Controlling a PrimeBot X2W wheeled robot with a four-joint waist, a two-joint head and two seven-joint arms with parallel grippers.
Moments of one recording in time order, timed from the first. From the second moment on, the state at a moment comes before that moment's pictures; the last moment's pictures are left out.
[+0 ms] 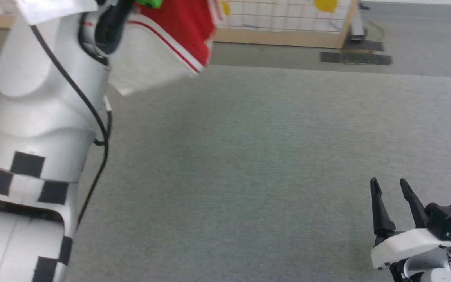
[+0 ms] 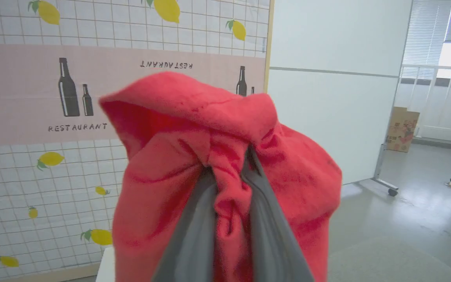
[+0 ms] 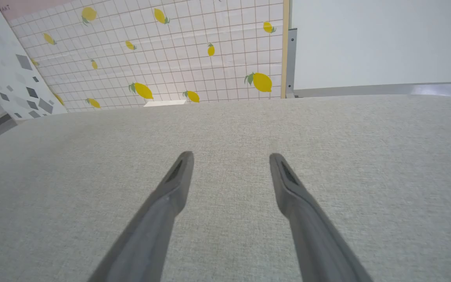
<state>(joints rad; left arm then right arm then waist) -1.20 0.23 -0.40 0.51 -0.67 -0.12 0.11 -0.02 -0.05 -0.11 0.19 0.15 0.13 -0.17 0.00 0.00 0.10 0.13</state>
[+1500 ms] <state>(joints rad) -0.66 0.28 -0.40 0.40 -1.02 -0.06 0.02 -0.01 -0.05 -0.16 0.25 0.17 0.13 -0.17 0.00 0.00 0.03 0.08</state>
